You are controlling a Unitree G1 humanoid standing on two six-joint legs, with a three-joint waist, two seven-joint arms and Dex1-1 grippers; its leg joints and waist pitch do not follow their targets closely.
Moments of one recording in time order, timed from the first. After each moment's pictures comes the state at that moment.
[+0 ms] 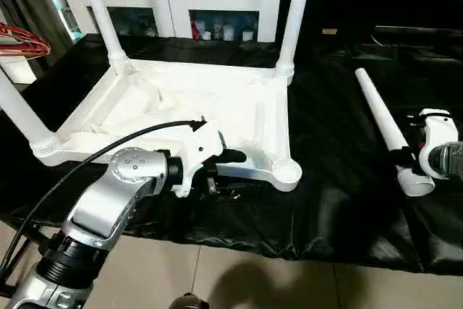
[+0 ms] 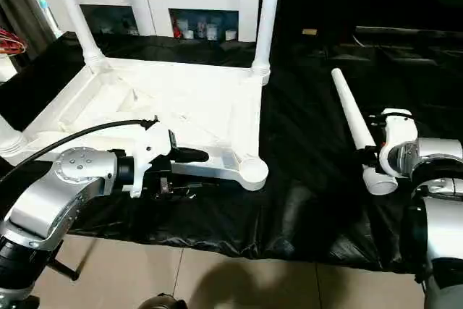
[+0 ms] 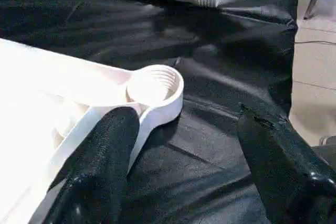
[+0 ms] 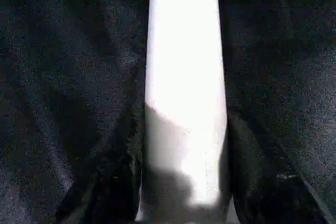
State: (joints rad) left arm -0.40 0.45 -0.28 -0.14 -0.20 0.50 -0.98; right arm -0.95 -0.66 -0.14 1.32 0.03 0.61 0.46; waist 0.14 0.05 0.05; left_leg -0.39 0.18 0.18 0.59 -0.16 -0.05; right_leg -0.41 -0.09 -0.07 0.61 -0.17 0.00
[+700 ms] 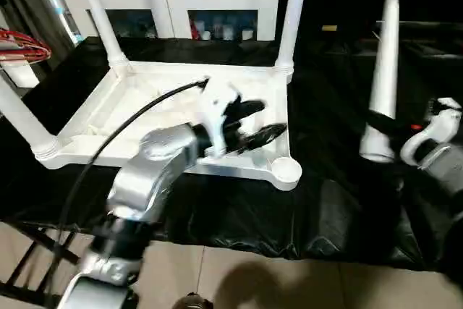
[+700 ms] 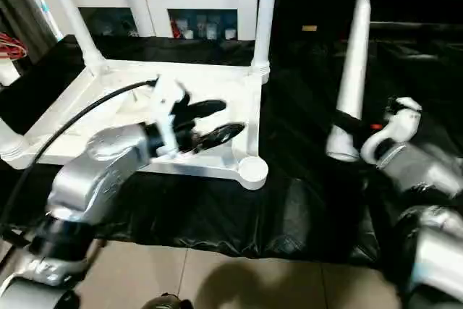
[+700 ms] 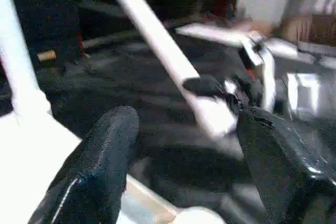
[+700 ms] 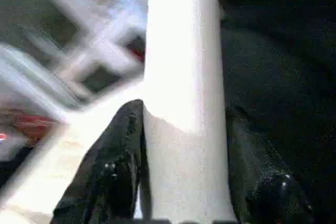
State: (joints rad) left arm -0.63 0.09 -0.11 0.07 -0.33 0.51 -0.68; right arm -0.57 -0.40 -0.53 0.70 0.57 0.43 0.80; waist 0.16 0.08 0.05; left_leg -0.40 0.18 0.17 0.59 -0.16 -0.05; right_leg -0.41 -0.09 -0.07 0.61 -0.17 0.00
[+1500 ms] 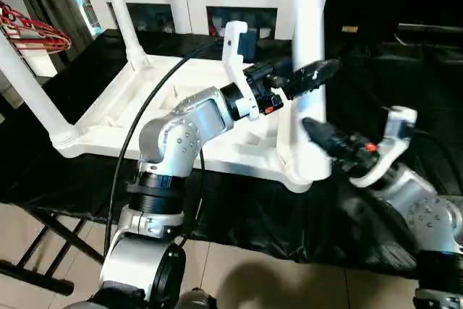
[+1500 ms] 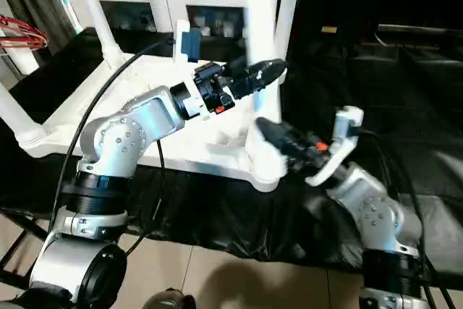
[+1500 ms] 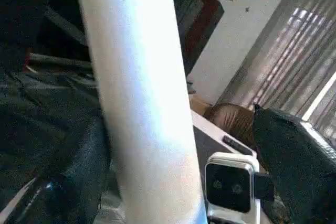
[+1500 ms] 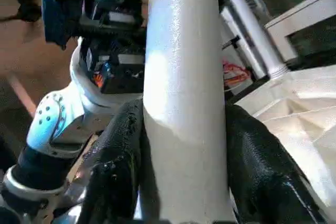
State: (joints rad) left arm -0.80 -0.06 0.07 0.17 -0.63 0.77 -0.61; right arm -0.32 -0.29 -0.23 0.08 0.81 0.70 1.02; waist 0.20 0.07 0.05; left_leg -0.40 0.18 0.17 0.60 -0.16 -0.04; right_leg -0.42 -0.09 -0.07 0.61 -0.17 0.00
